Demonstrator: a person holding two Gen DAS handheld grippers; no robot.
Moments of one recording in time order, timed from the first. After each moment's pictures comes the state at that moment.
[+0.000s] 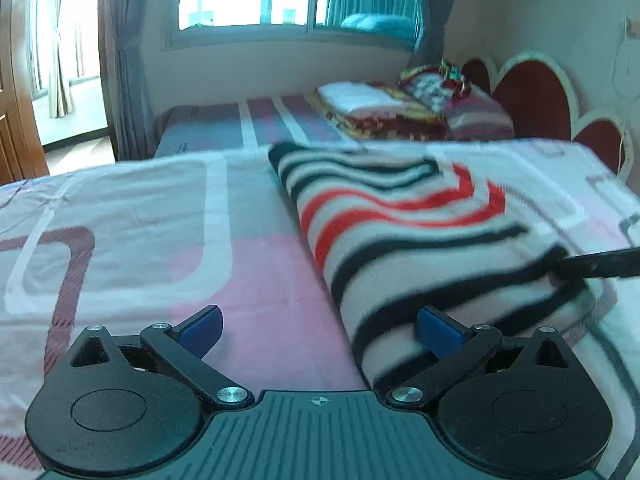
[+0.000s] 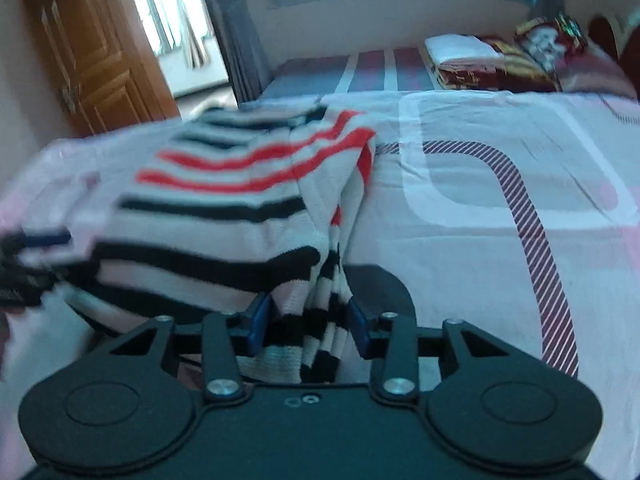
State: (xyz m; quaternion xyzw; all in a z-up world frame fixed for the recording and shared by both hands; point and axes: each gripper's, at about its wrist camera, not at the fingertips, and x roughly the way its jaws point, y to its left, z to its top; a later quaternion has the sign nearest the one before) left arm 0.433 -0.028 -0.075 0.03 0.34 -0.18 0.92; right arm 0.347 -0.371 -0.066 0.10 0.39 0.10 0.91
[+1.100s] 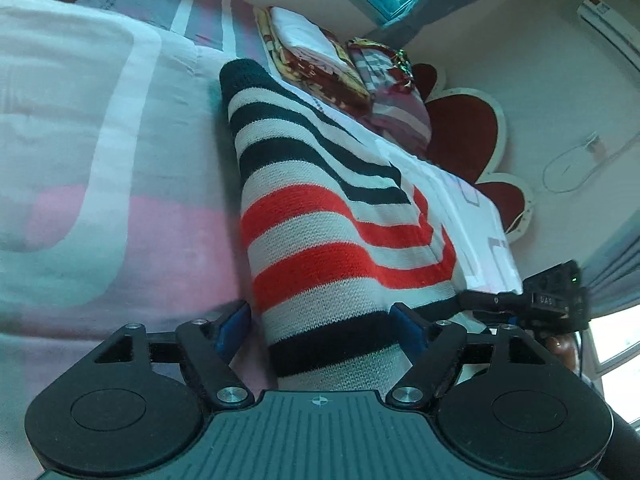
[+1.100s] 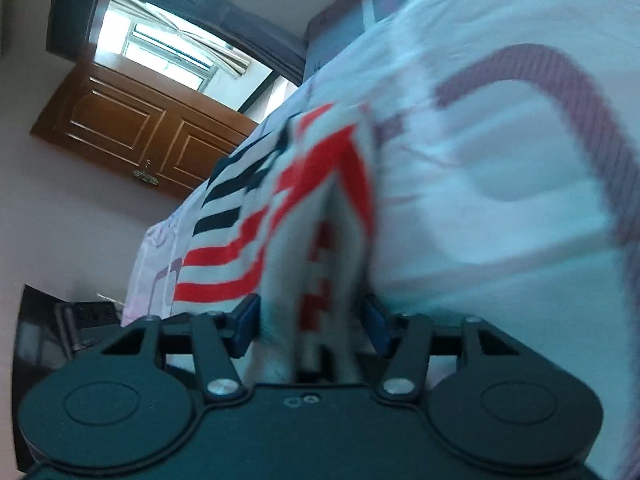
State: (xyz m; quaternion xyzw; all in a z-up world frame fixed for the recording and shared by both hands) left arm 0.542 -0.013 -0.128 -0.22 0.47 -0.33 0.79; right arm 0.454 -0.463 -0.112 0.35 0.47 0.23 0.78
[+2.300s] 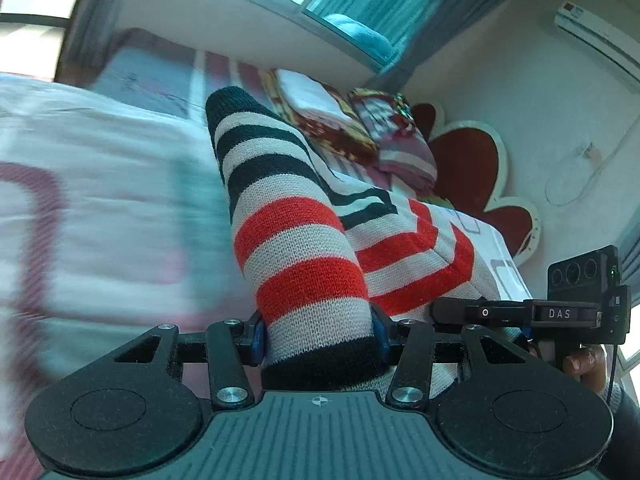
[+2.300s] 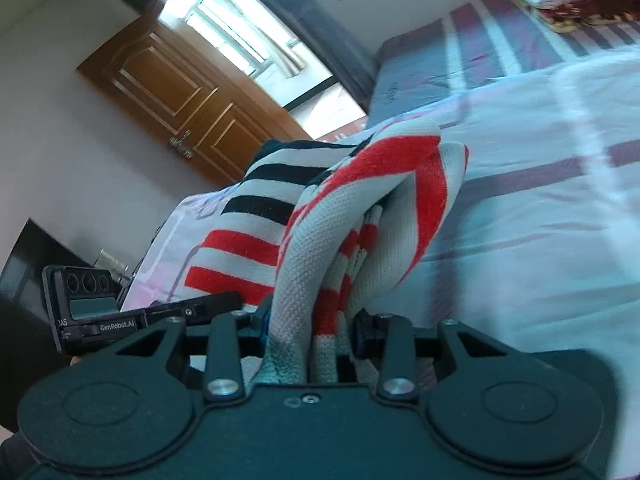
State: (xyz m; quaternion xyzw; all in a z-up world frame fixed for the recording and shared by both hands) left arm 0.484 0.095 -0.059 -0.19 0.39 -0.29 0.85; right arm 0.430 -0.302 -0.033 0.24 0.42 0.29 0.83
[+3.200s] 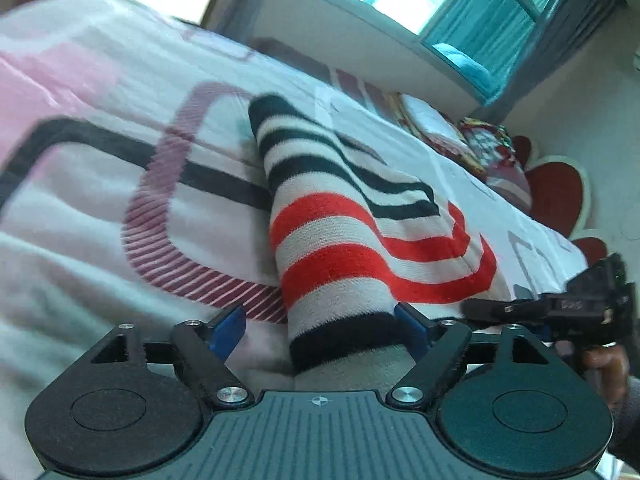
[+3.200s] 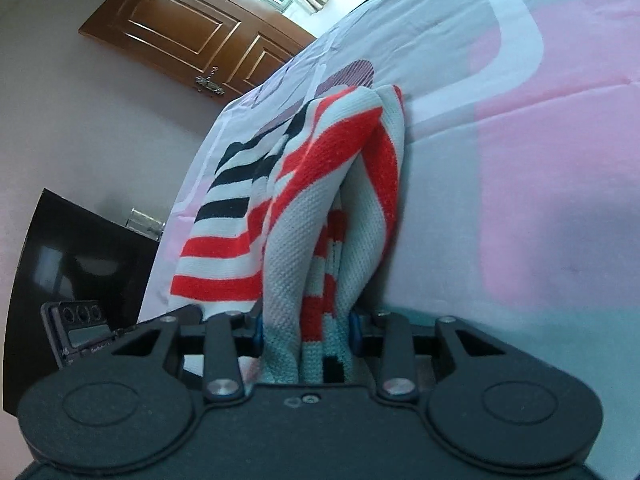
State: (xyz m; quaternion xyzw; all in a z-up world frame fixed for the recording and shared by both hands) left arm 0.392 0.355 -0.115 -0.18 0.40 -0.14 0.89; right arm 0.420 -0.079 -0.121 0.29 0.49 0.32 0.75
